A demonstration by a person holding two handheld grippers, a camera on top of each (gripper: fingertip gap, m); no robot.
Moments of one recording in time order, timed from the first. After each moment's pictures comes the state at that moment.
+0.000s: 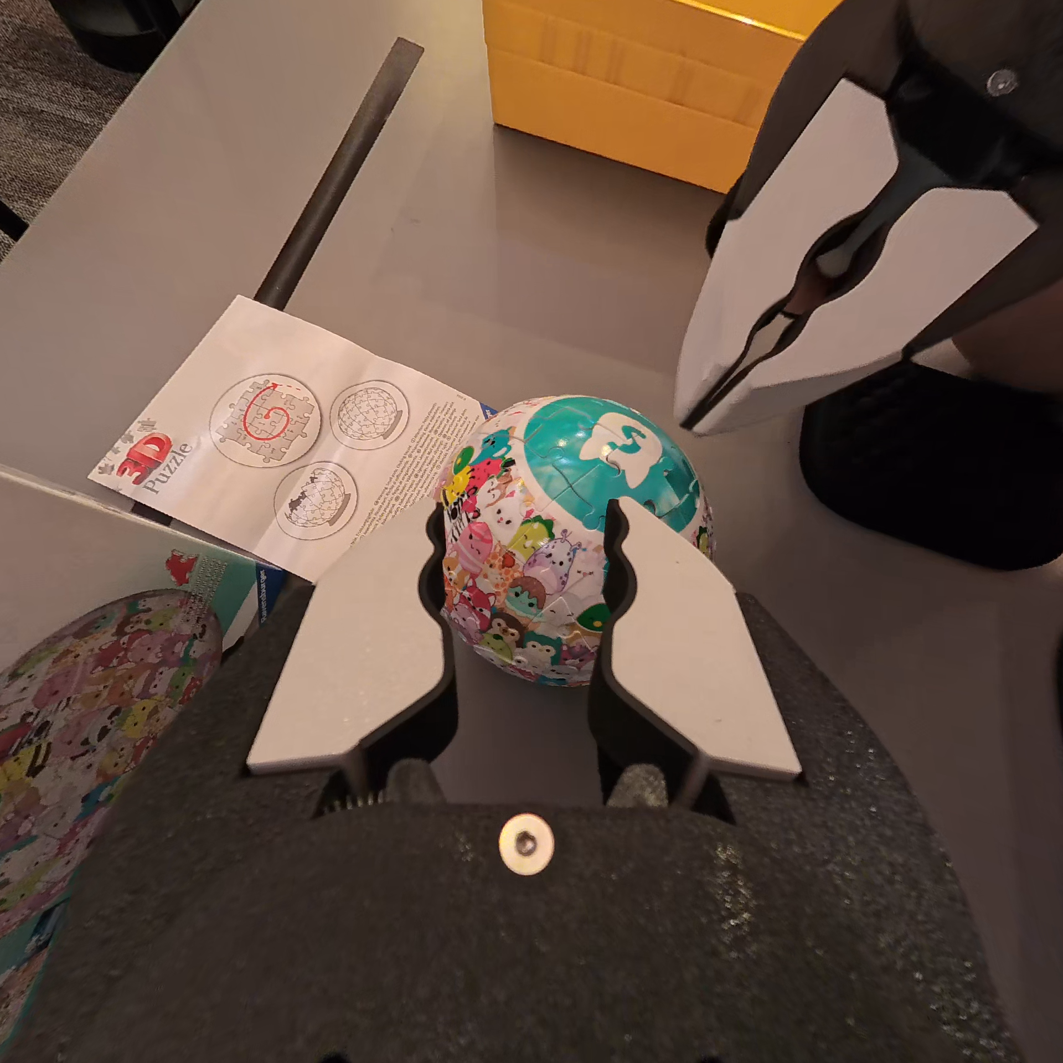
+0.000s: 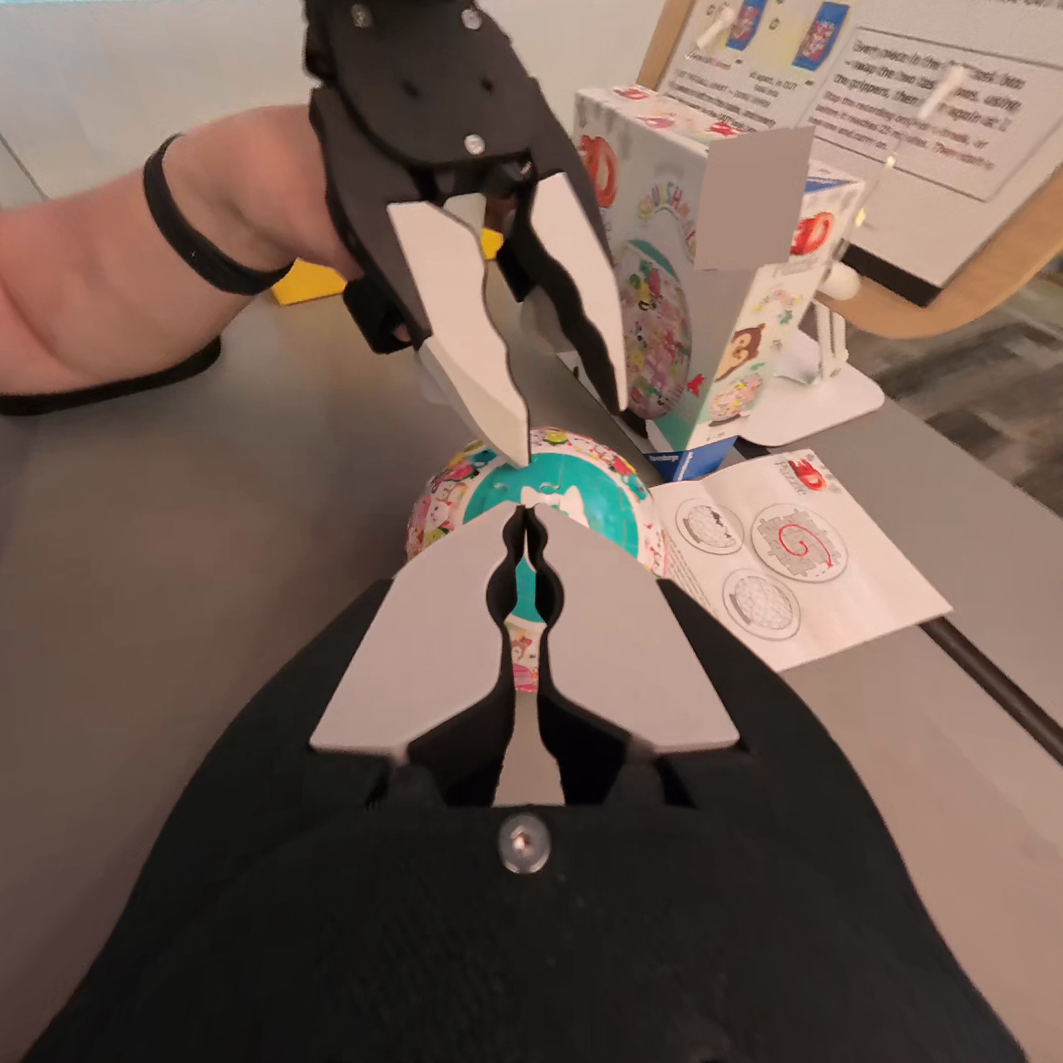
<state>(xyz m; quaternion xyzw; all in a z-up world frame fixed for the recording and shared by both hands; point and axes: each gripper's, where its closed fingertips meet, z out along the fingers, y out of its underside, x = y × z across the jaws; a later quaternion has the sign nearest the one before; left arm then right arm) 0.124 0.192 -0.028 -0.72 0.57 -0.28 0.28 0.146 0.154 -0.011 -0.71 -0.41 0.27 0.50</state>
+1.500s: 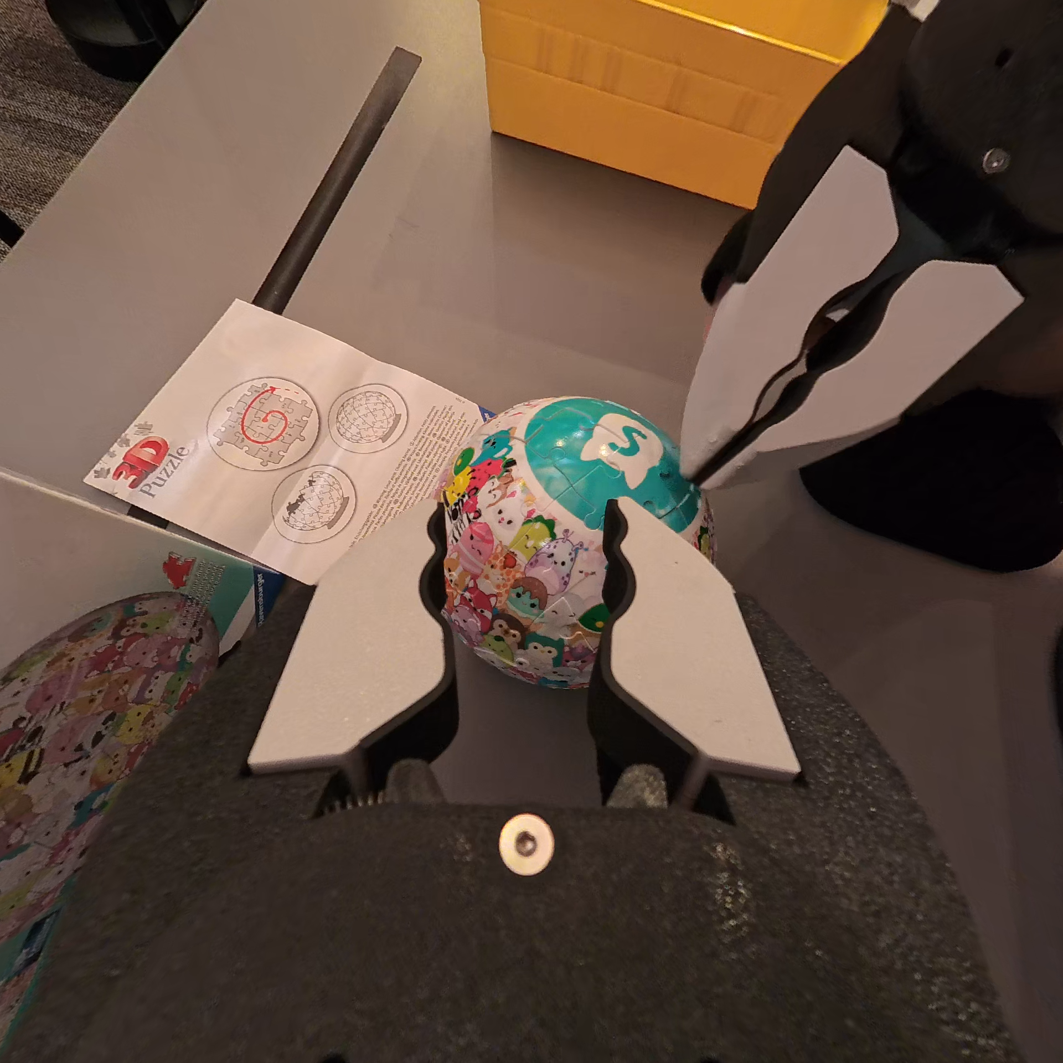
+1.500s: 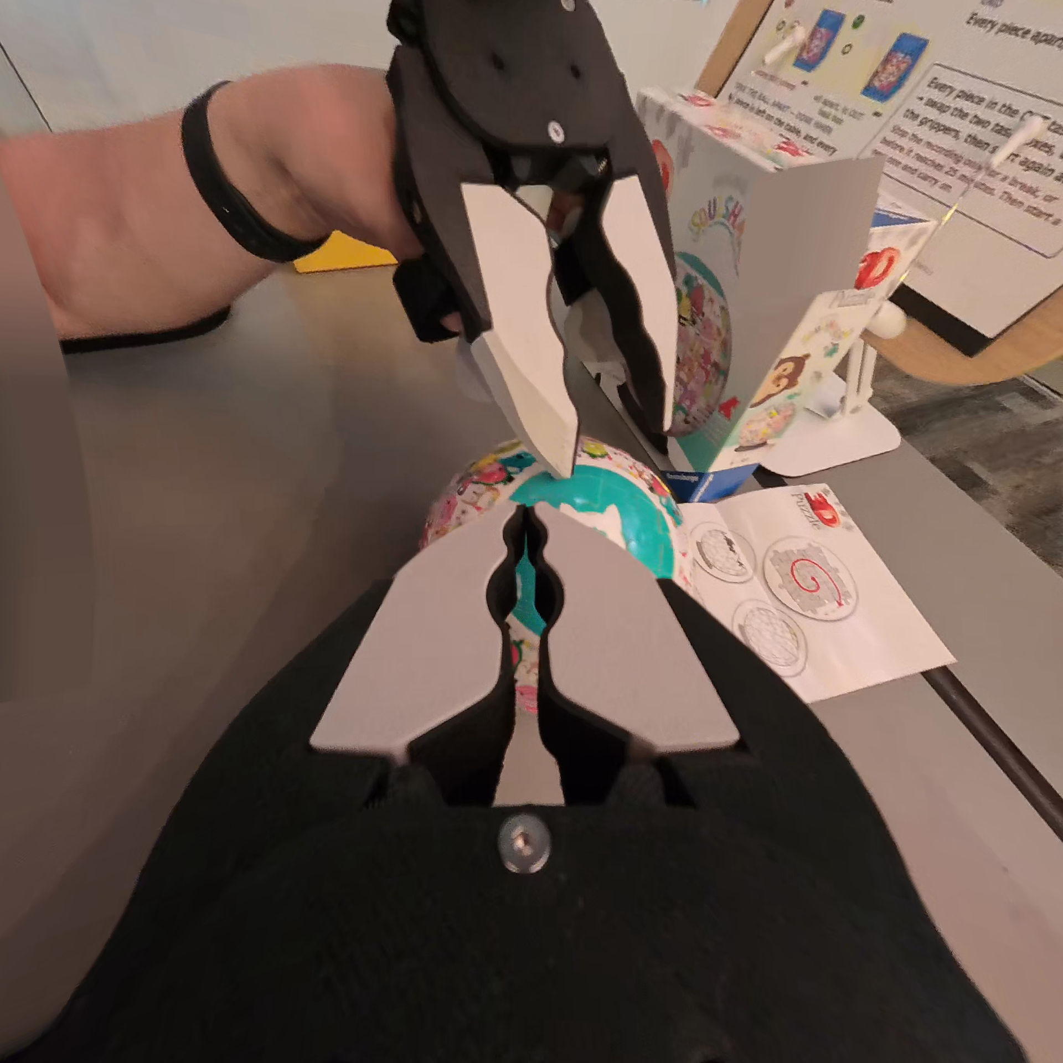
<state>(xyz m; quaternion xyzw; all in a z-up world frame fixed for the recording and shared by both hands) 0.124 0.192 -0.028 -0.72 0.57 -0.29 0.28 0.131 0.147 -0.016 -0.69 -0.45 0.25 0.51</state>
